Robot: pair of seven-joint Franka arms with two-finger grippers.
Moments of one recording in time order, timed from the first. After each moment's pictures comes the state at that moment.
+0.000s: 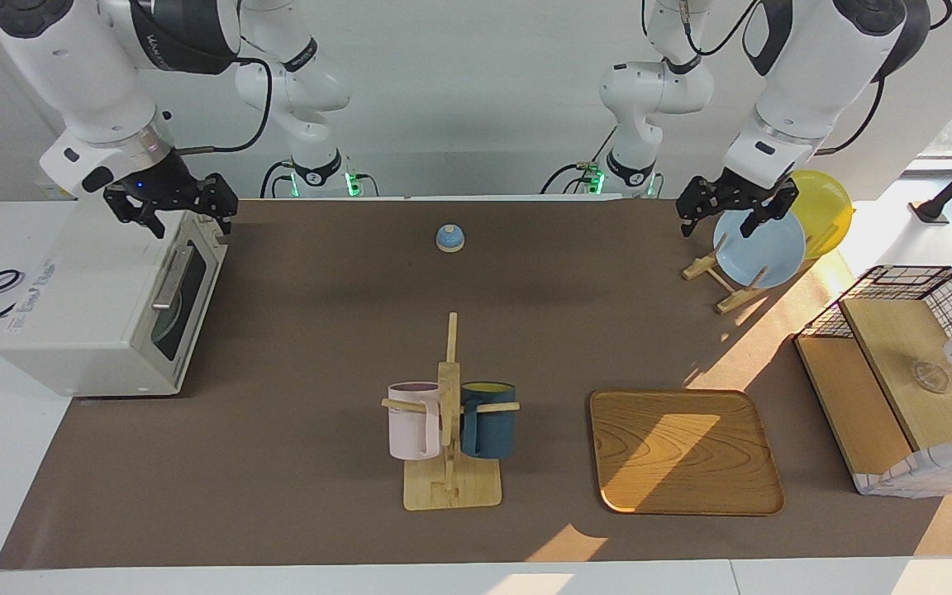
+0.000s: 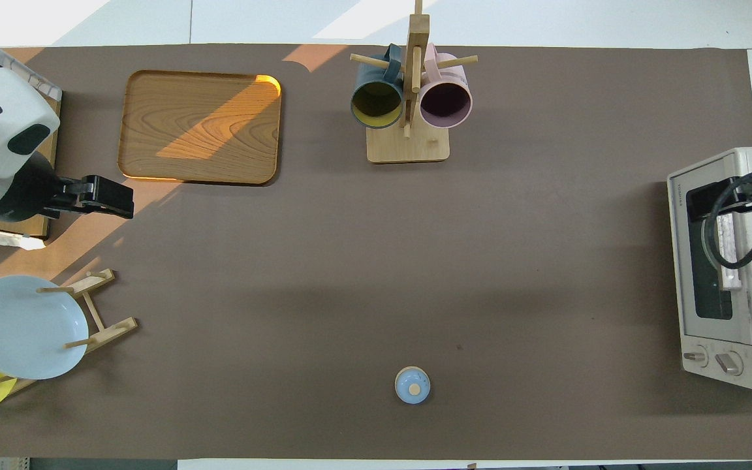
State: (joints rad) left arm -0.14 -0.02 -0.06 -1.64 -0.03 1.59 -0.12; right arm -0.07 0.02 0.04 -1.58 -0.04 1.50 -0.12
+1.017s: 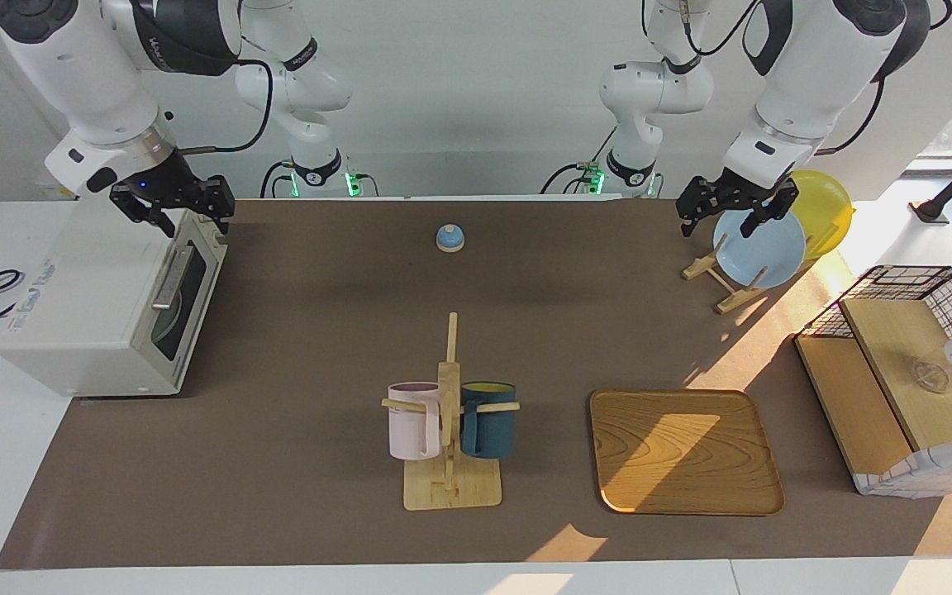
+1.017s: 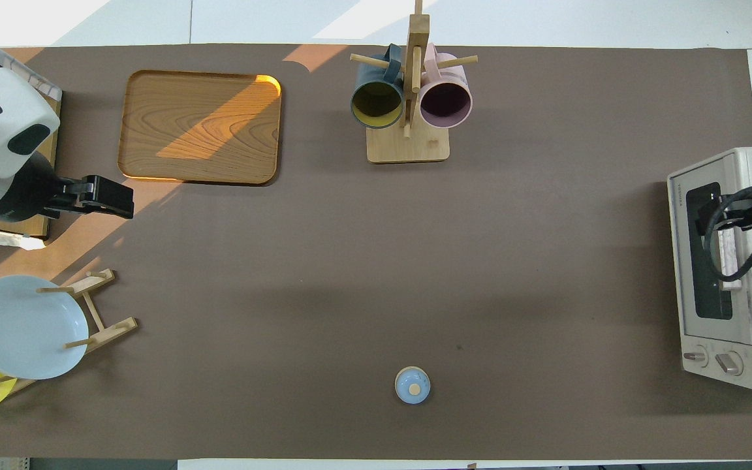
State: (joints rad) left arm -0.14 -0.02 -0.06 -1.64 -0.03 1.59 -0.12; right arm -0.08 -0.03 0.03 -1.70 -0.04 1.56 -0.12
